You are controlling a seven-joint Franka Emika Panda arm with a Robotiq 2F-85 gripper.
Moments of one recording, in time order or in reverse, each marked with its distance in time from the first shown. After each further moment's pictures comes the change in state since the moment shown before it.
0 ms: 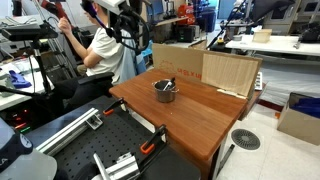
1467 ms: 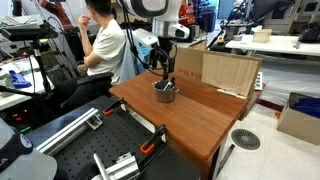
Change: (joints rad) arm -0.048 0.623 0.127 0.352 -0.086 0.224 0.426
